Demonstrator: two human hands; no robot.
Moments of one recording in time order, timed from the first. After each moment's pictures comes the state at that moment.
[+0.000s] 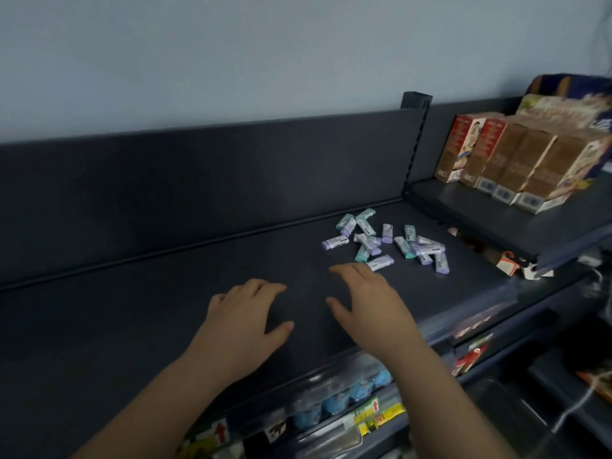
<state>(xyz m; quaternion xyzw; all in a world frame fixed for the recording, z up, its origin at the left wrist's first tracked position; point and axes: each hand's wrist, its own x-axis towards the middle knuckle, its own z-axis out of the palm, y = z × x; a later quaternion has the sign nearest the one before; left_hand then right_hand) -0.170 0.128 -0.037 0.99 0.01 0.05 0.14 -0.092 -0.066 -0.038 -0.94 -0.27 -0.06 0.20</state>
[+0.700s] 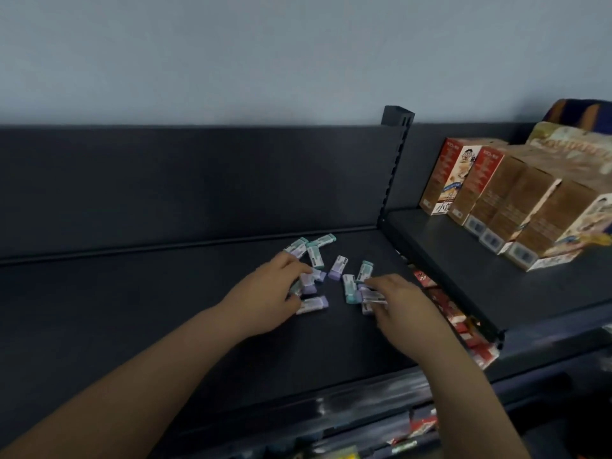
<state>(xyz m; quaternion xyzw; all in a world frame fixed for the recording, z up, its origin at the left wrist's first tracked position) 0.001 0.014 -0.040 0.98 -0.03 0.06 0.20 0.072 -0.218 -0.040 -0.94 -0.28 0.00 0.18</state>
